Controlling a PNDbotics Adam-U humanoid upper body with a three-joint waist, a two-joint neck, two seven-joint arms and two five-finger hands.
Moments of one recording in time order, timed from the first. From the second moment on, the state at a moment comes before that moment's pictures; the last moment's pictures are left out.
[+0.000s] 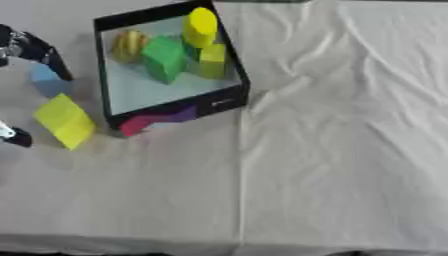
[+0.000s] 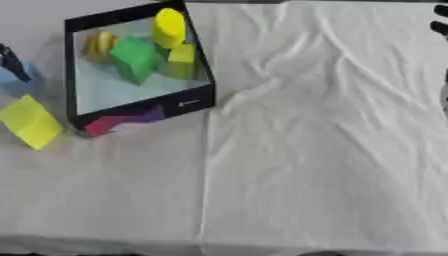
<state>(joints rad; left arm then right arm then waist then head) -0.73 0.99 -0.38 -1.53 -0.25 -0.33 -0.71 -0.41 -0.64 -0.09 -1.62 -0.44 0.12 -0.46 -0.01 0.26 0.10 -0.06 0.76</state>
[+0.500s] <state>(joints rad) -0.77 0.92 -0.39 -1.42 -0.33 -0.39 -0.67 -0.42 -0.64 -0.09 -1.61 -0.45 0.13 -0.46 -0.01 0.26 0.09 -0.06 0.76</state>
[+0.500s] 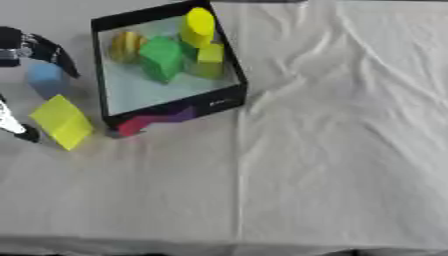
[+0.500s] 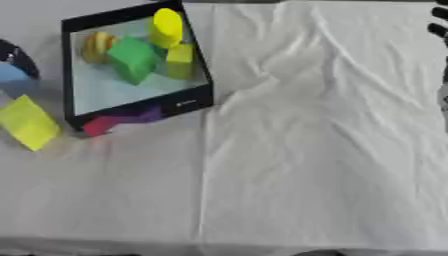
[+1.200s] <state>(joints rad) -0.76 0.92 -0.41 -1.41 -0.51 -0.48 -0.60 -0.42 -0.63 -0.10 -1.58 -0.46 0.12 -0.47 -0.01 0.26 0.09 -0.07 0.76</state>
